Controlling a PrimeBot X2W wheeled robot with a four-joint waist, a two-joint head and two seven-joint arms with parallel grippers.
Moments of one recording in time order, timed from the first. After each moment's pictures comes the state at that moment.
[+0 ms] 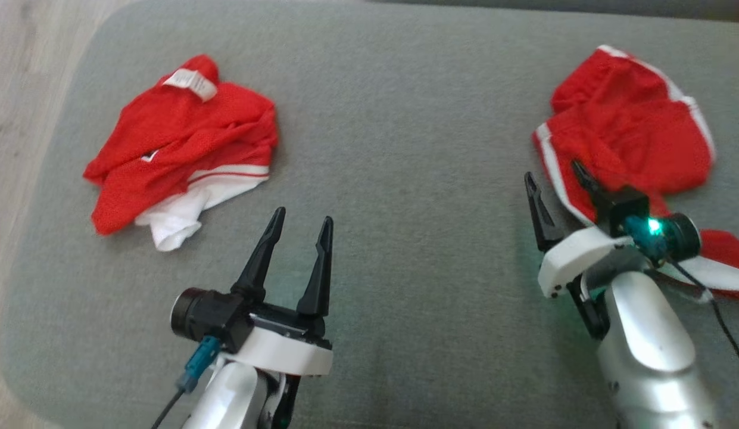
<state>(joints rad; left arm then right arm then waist) -0.18 0.05 -0.41 0.20 -0.29 -0.03 -0.25 -0.40 -0.05 0.06 0.57 -0.09 0.13 -0.11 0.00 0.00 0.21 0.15</state>
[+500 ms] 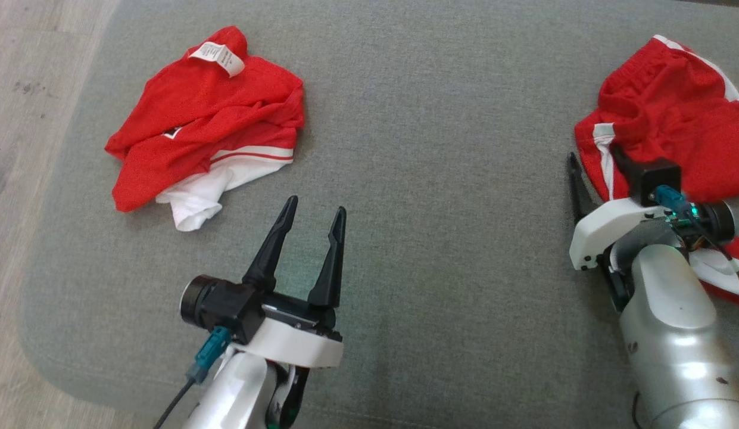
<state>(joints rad) -0.23 0.05 -0.45 0.20 -0.30 -0.02 -0.25 -0.58 -0.07 -0.11 0.84 -0.22 0.13 -0.15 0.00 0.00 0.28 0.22</state>
